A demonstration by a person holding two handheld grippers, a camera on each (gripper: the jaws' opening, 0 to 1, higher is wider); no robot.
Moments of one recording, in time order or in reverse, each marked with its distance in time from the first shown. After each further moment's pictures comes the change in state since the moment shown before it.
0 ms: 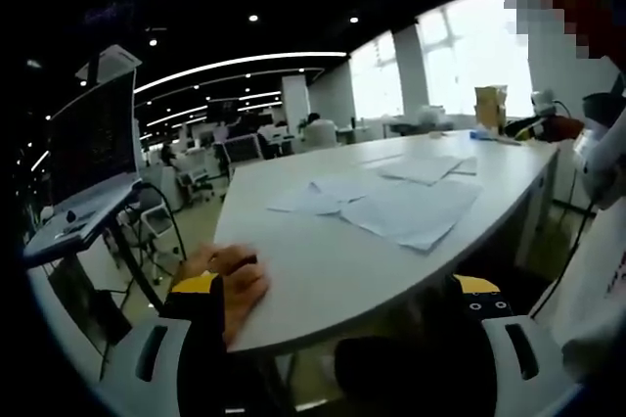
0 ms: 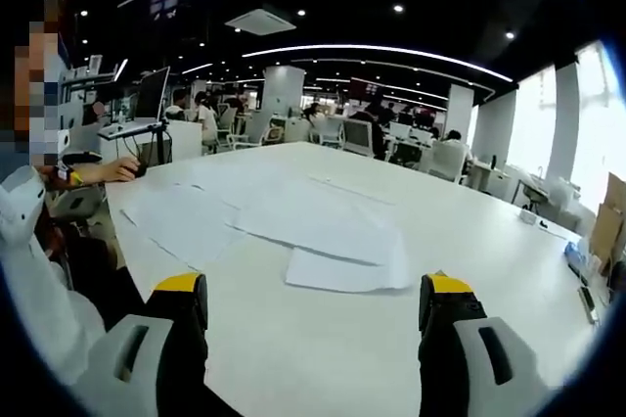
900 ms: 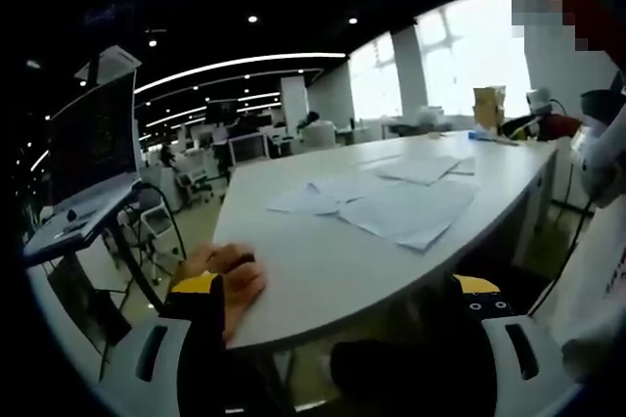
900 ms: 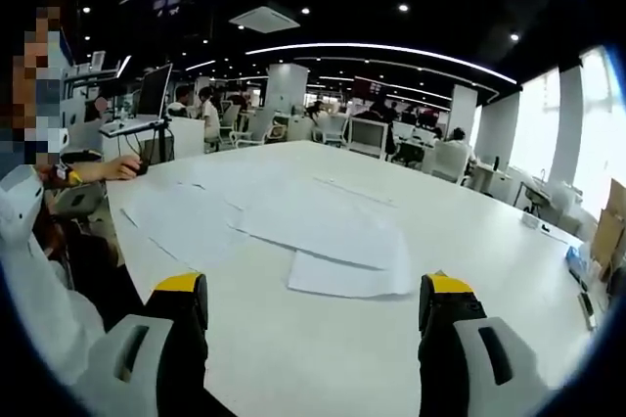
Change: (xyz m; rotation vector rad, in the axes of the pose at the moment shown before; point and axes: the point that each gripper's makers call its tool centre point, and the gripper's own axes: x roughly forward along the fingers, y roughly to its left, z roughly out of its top) left arm -0.004 -0.002 -0.002 0.001 -0.004 -0.003; right arm 0.007 0.007 0.005 -0.015 0.012 0.009
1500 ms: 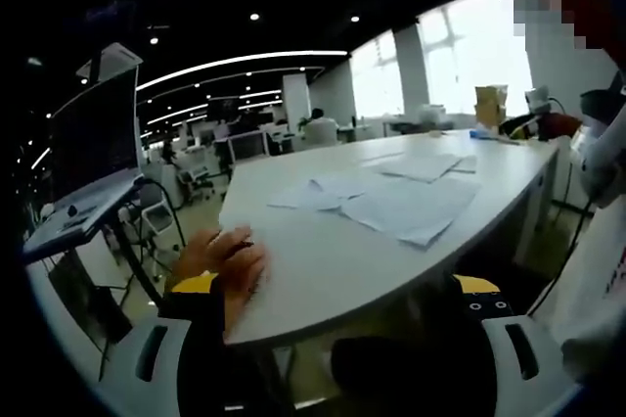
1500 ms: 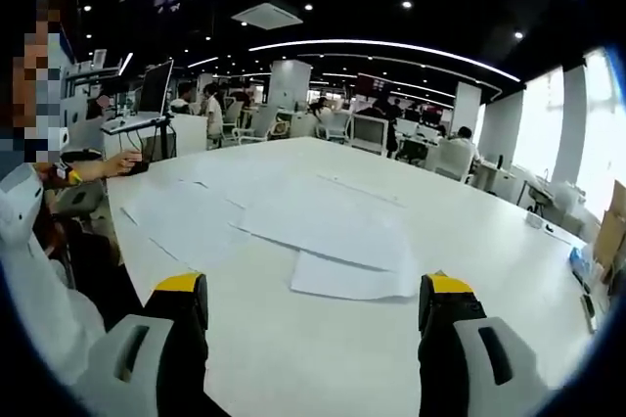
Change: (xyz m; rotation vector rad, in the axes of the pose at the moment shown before) left arm -0.001 0.002 -0.005 -0.007 0.013 0.005; right arm 0.010 0.005 0.000 -0.002 0.017 0.015
